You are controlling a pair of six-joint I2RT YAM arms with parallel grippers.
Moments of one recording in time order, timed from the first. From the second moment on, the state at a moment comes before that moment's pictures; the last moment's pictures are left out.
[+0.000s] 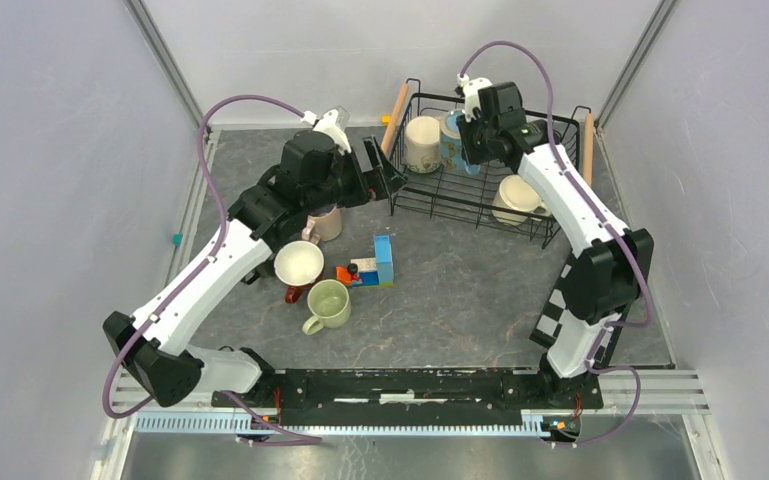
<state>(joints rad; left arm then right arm) -0.66 1.31 1.43 -0.55 0.03 -0.71 0.35 1.80 1.76 -0.68 0.03 -0.06</state>
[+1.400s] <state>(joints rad) -0.36 1.51 1.25 0.46 0.49 -1.42 0.36 1.51 1.44 -0.02 -0.56 0.71</state>
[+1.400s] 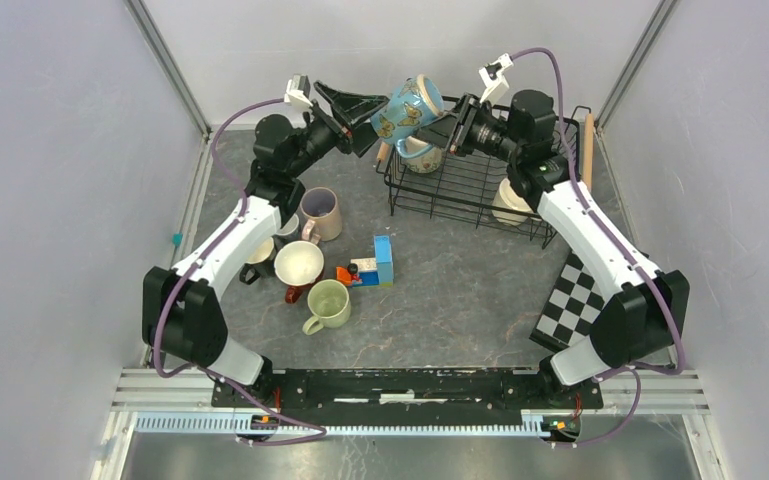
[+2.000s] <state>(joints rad) -0.35 1.55 1.24 0.79 0.63 -1.65 0.35 1.51 1.34 0.34 -0.82 0.95</state>
